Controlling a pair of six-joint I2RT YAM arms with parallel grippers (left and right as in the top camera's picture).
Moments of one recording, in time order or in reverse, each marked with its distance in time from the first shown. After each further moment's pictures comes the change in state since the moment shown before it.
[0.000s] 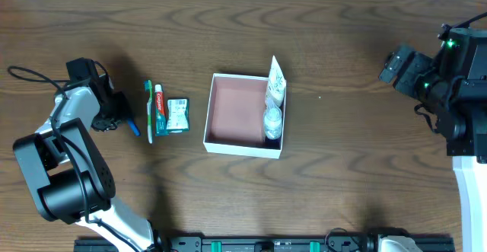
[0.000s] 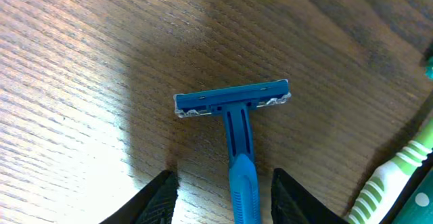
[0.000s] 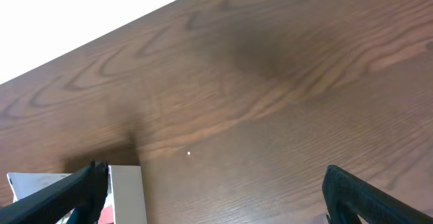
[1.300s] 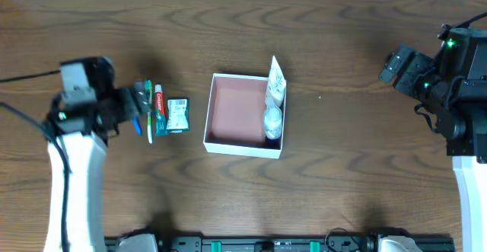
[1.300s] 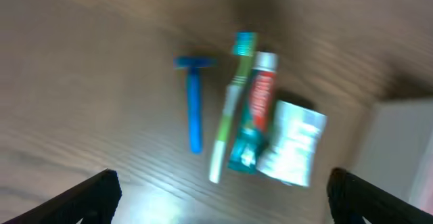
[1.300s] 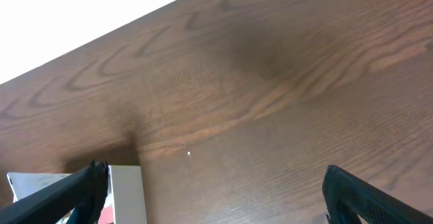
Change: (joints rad) left arm -0.131 -0.565 -0.015 -0.254 -0.044 -0.056; right arm 0.000 0.000 0.000 0.000 0.000 0.000
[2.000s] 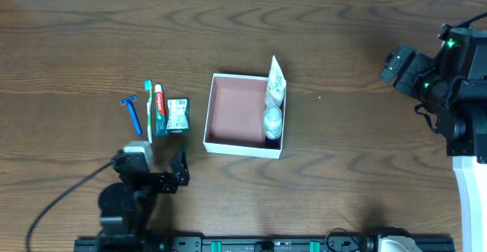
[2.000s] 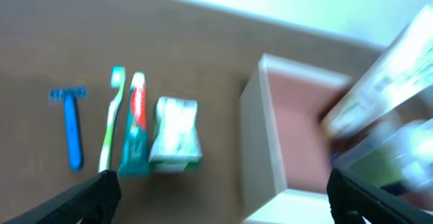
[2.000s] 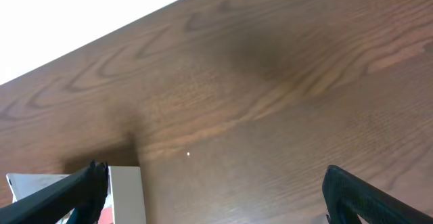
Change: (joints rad) left arm -0.235 -1.201 -0.811 0.323 0.166 -0.082; right arm 0.000 -0.001 0.000 0.000 0.003 0.000
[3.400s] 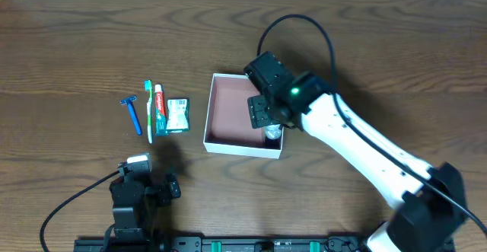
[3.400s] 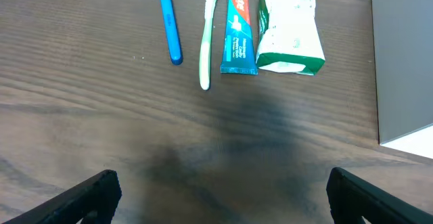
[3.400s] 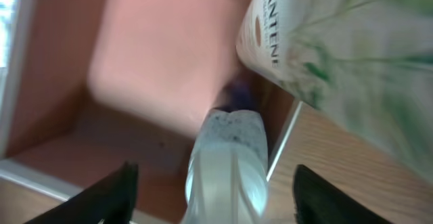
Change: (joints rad) left arm 0.000 -0.077 -0.132 -0.253 -0.285 0.130; right arm 0.712 0.483 -0.008 0.039 0.010 0.064
